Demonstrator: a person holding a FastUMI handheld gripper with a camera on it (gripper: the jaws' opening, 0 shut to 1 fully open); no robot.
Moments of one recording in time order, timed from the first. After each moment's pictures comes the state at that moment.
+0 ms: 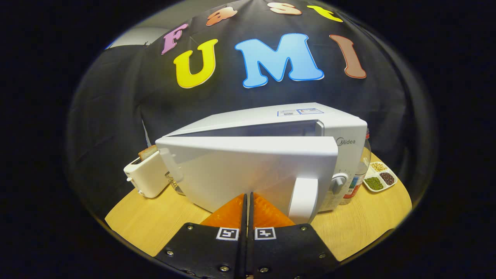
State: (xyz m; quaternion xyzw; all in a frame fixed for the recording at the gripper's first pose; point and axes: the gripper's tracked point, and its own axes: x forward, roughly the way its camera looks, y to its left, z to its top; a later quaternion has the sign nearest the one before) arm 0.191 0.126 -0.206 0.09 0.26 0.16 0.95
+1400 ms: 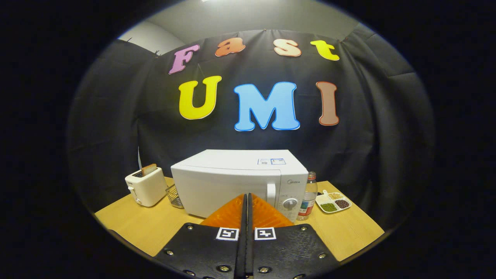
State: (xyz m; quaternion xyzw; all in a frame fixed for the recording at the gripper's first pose) arm 0.093 0.070 -0.080 0.03 0.12 0.09 0.99
